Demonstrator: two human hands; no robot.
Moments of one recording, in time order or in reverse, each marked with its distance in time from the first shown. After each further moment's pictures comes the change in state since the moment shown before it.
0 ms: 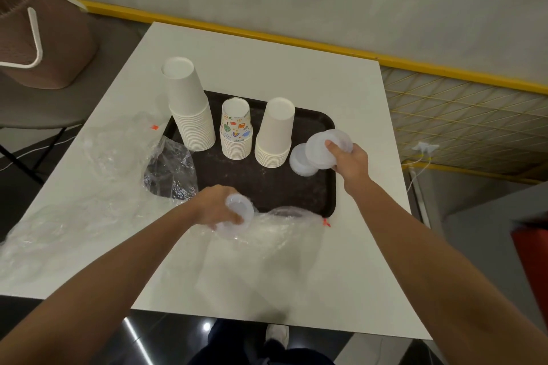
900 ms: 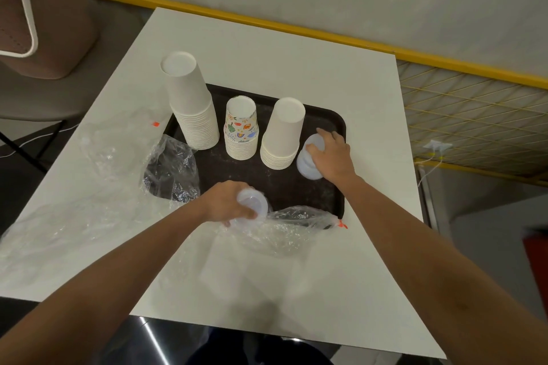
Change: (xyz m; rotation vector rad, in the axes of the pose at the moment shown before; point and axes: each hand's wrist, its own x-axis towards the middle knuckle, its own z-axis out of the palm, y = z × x) left_hand 0.022 0.009 -0.001 -0.151 -0.020 0.019; right_hand 0.022 0.003 0.045 -0.884 -0.191 -0.326
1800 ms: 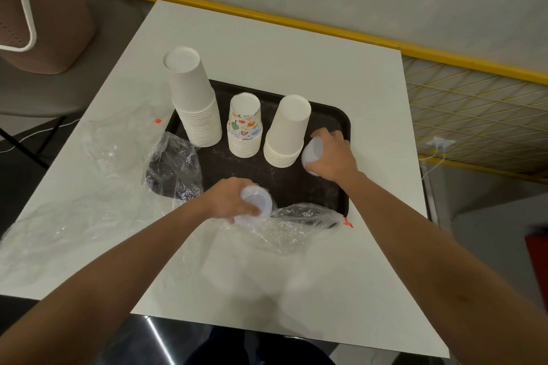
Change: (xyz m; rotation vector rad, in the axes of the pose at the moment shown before) left_hand 0.006 -0.003 -0.003 0.006 -0.019 0.015; right_hand 0.003 0.002 0.003 -0.199 -0.071 -0.092
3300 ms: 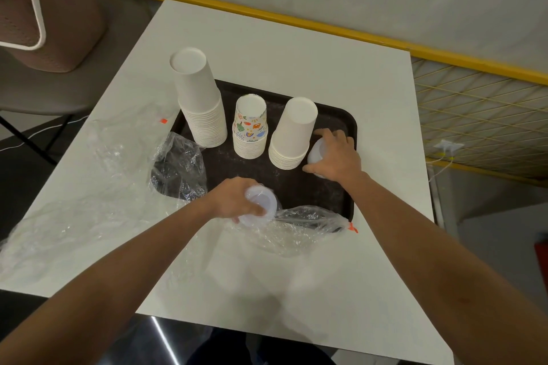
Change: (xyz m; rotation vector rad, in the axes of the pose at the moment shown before) left_hand 0.001 0.004 -0.002 -0.036 0.007 -0.006; right_hand 0.005 -0.007 -0.005 -0.117 -0.039 -0.005
